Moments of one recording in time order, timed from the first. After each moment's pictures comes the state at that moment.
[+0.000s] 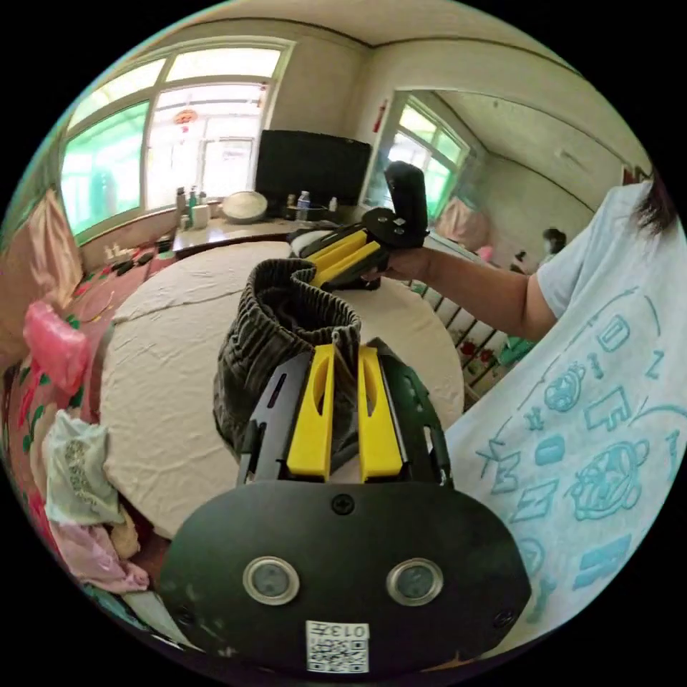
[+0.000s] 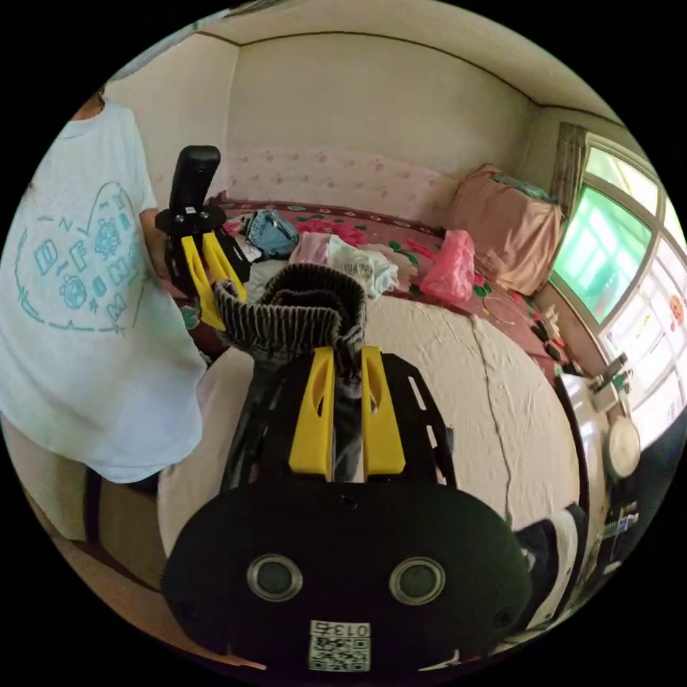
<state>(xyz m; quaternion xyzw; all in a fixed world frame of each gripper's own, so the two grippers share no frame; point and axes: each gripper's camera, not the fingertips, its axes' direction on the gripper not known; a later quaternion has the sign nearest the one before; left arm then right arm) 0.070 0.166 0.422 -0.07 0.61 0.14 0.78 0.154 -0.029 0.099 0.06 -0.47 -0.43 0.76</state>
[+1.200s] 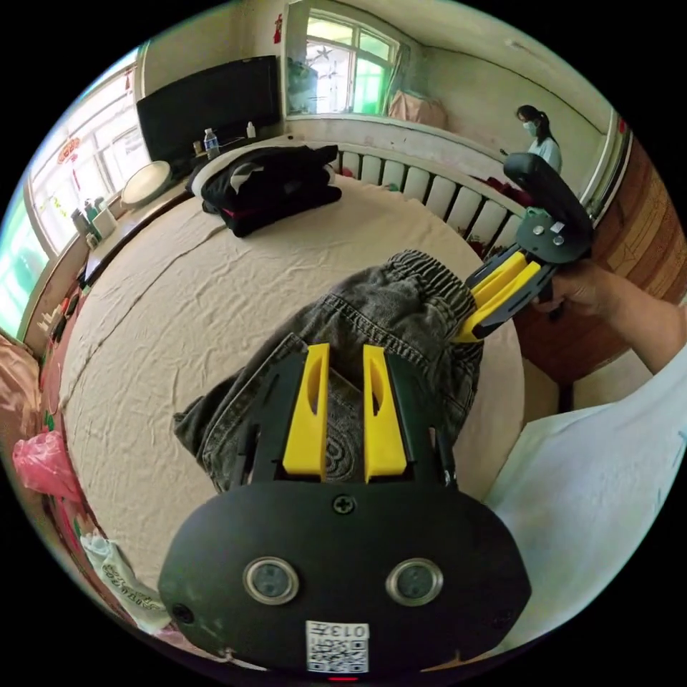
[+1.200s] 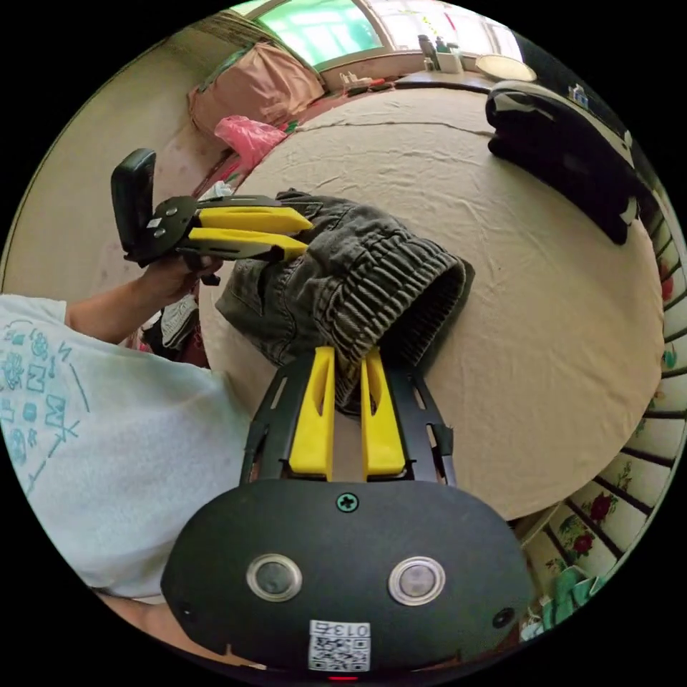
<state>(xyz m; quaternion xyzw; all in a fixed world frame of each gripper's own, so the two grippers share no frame) 0.406 0.311 0.468 -0.10 0.57 0.36 0.73 0.243 0.098 0.119 -0.31 -0.39 -0.02 0.87</state>
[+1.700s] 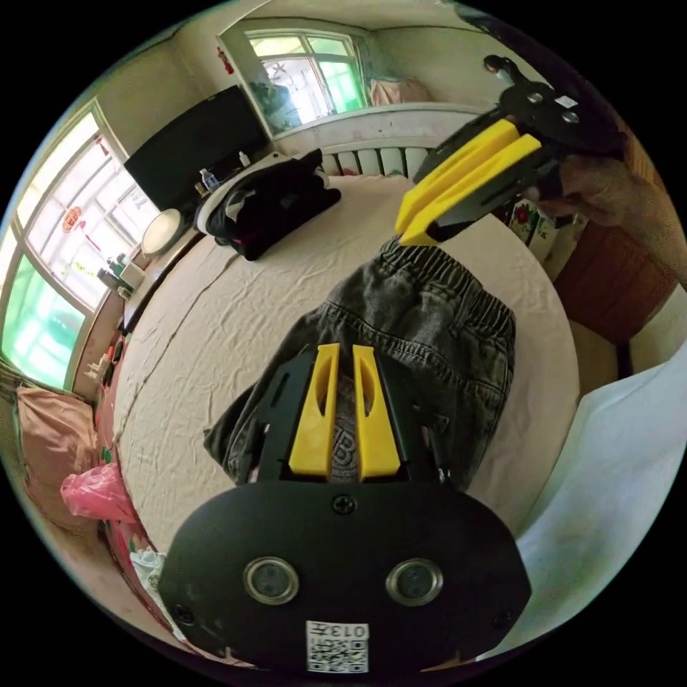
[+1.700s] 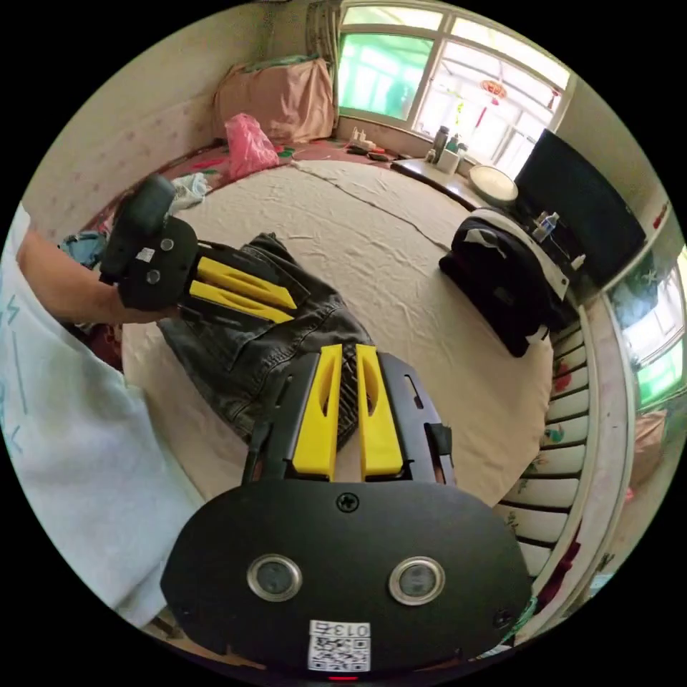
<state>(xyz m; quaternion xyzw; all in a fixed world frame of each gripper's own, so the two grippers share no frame) 0.433 0.343 0.459 -0.02 0.49 0.42 0.76 0.170 0.045 0.083 -0.16 -0.19 -0.18 0.95</state>
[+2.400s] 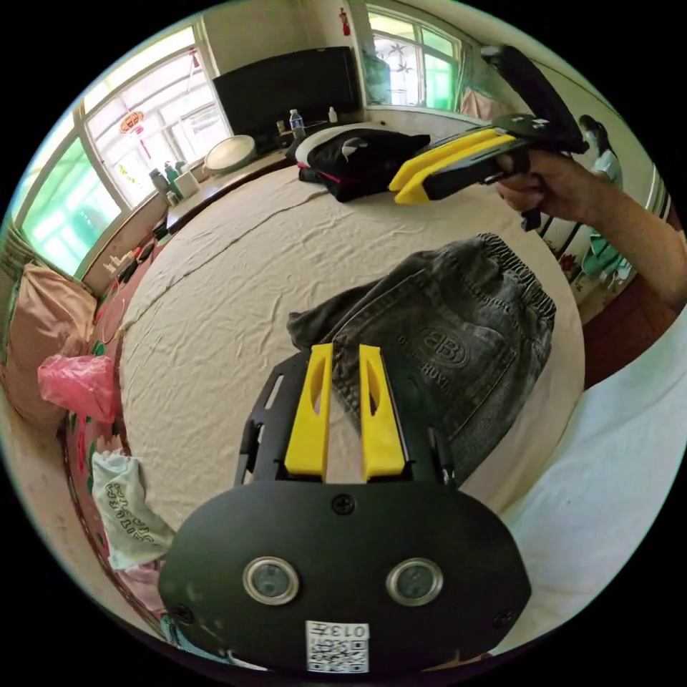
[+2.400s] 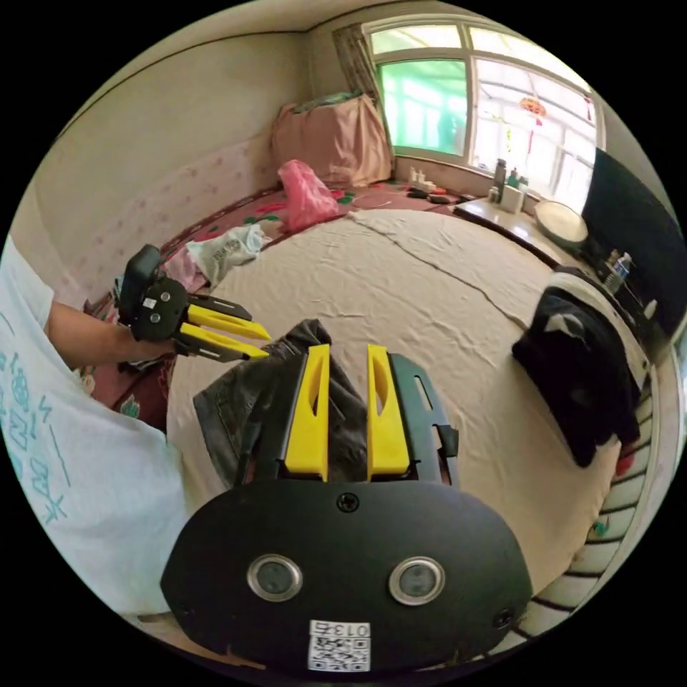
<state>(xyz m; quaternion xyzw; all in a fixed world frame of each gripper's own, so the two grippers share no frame) 0.301 0.283 0.578 -0.13 0.46 0.29 0.83 0.134 -0.075 0.165 -0.10 -0.40 -0.19 0.89</state>
